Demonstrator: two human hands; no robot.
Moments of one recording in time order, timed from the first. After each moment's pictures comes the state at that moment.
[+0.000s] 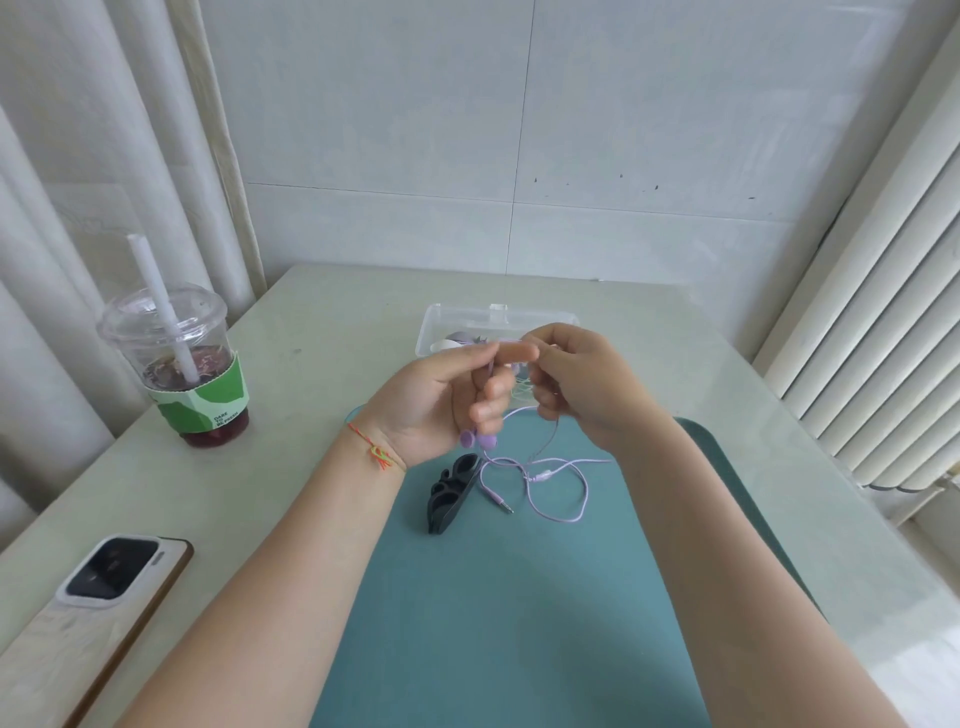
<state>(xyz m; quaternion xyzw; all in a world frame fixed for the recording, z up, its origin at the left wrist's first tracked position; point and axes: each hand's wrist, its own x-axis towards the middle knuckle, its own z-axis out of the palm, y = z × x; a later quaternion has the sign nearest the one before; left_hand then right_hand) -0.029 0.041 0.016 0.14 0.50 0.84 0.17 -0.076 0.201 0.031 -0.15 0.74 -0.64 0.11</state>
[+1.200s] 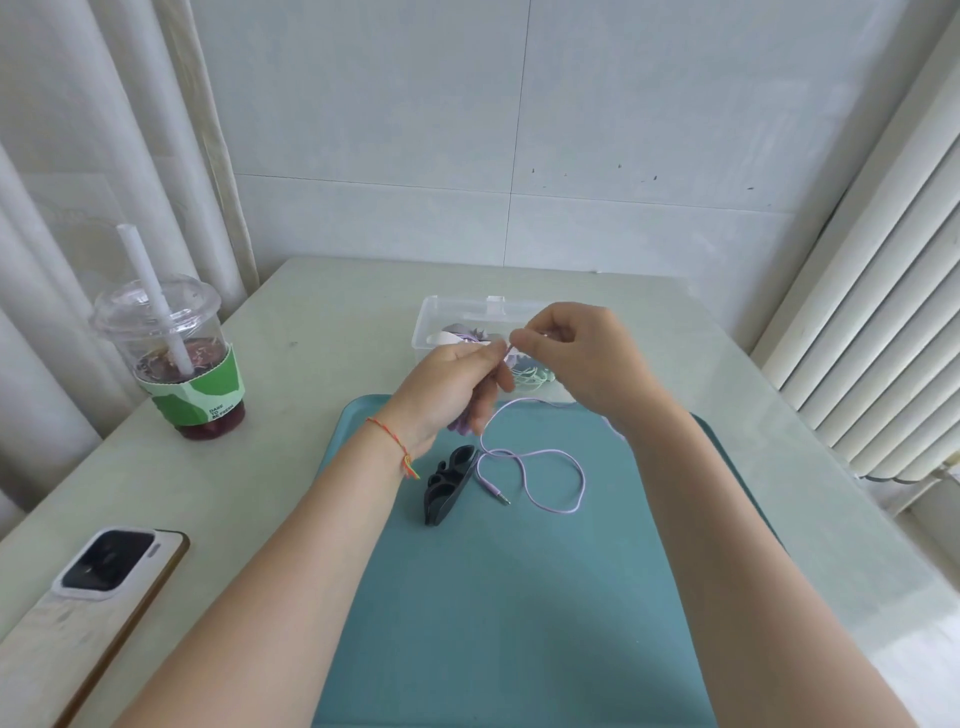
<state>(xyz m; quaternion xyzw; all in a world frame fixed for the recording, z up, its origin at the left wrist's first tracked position) -0.034 0.057 0.010 0.01 0.75 0.66 -0.01 -0.074 0.207 0.044 -0.21 0.86 -0.47 -0.04</state>
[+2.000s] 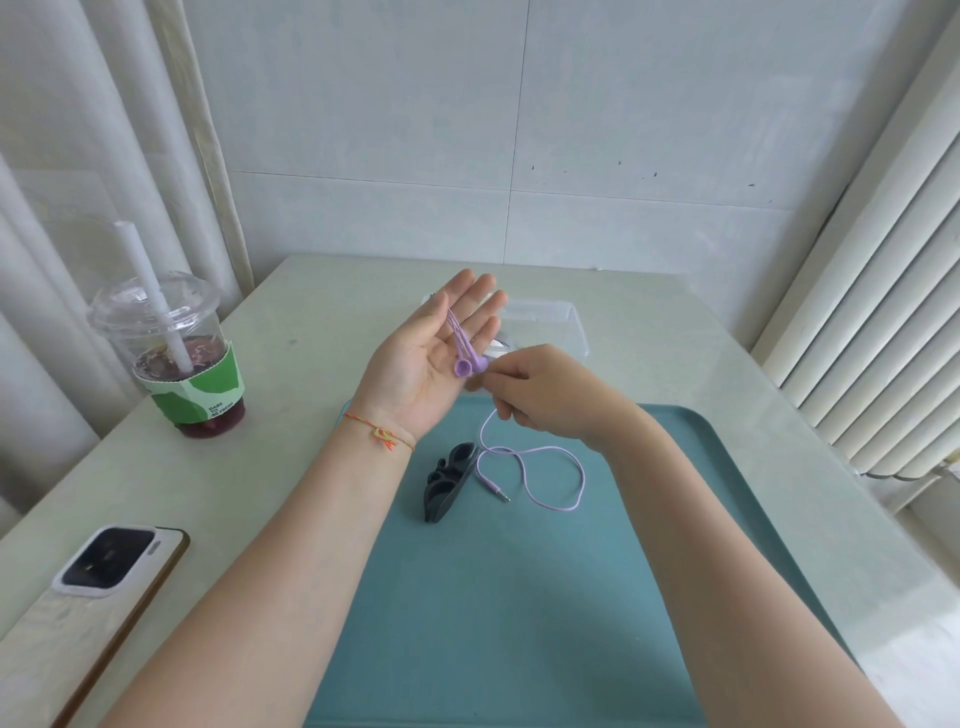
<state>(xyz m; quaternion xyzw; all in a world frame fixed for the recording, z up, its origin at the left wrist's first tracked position) -0.040 0.044 0.016 0.07 0.37 0.93 -0.04 -0.065 0.192 0.027 -0.27 0.87 -0.40 0.13</state>
